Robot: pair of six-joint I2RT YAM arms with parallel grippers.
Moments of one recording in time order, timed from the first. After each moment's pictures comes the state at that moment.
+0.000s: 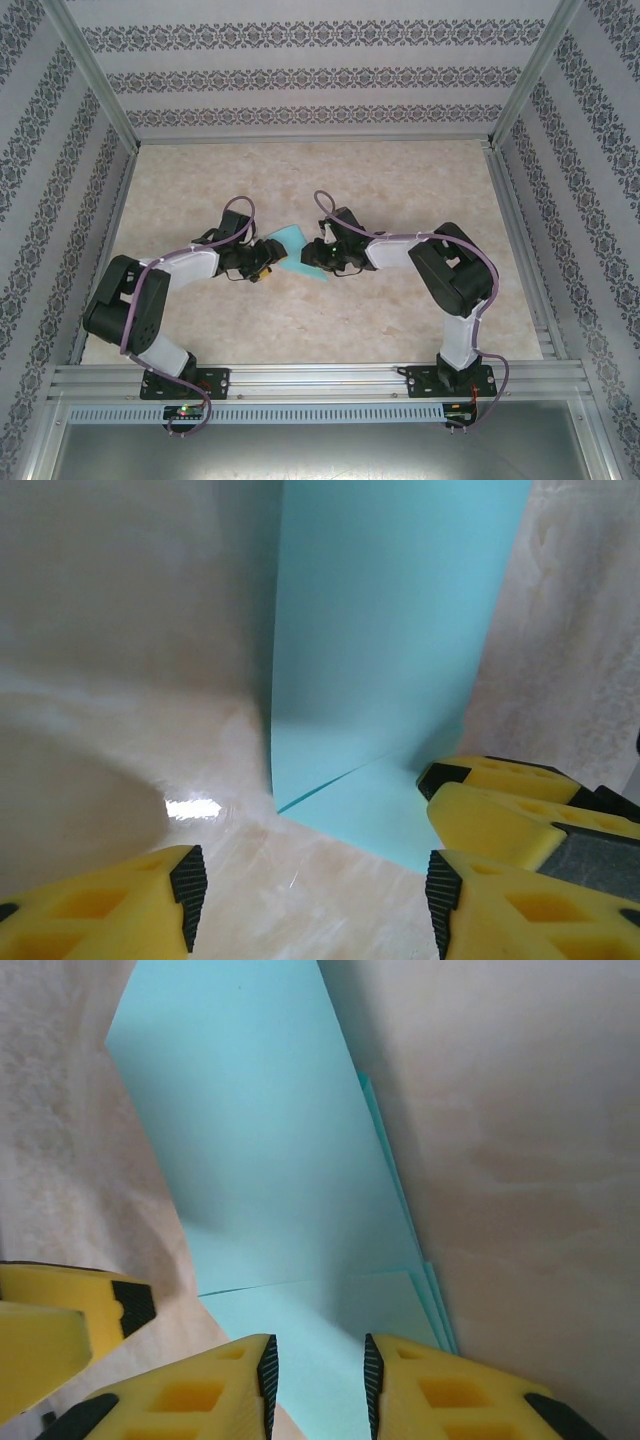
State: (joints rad) left arm -0.33 1.57 0.74 -0.16 0.45 -0.97; right arm 0.63 1.91 0.96 0.08 -0.46 0.84
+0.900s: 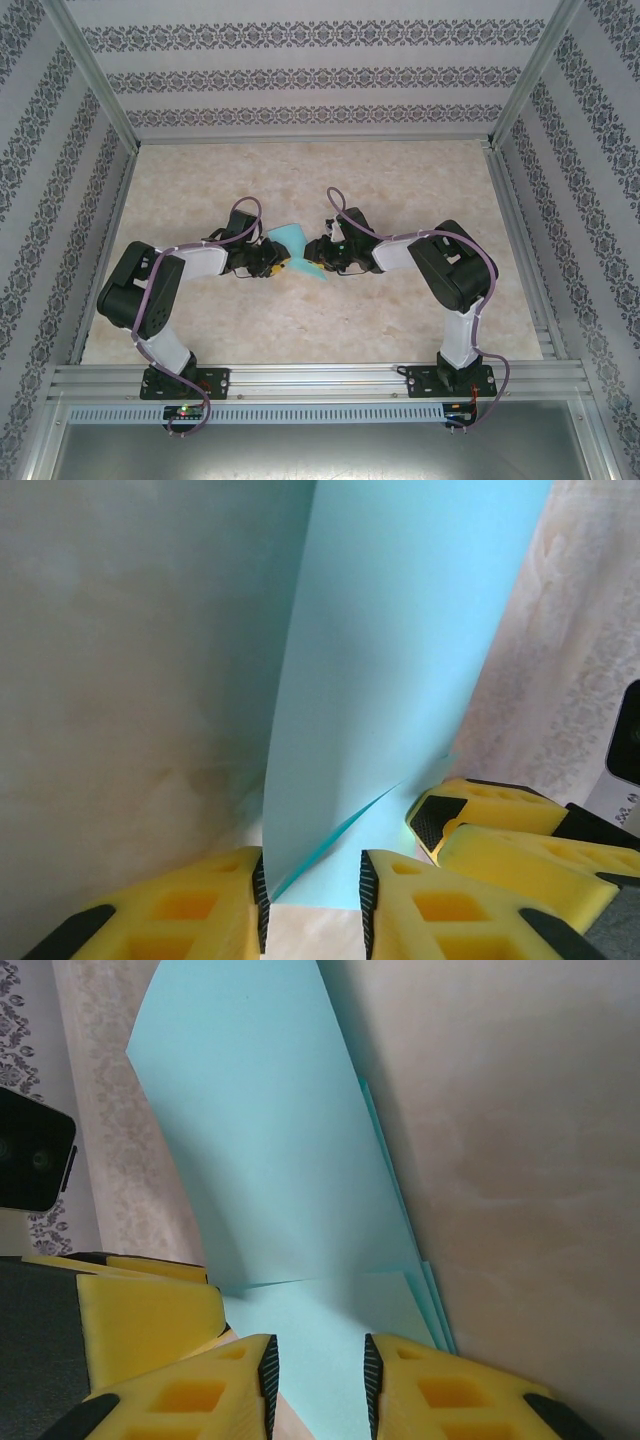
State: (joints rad) left arm -0.35 1.68 0.76 -0.04 0.50 -1.05; right arm 0.58 1.93 0.90 0.27 -0.59 0.97
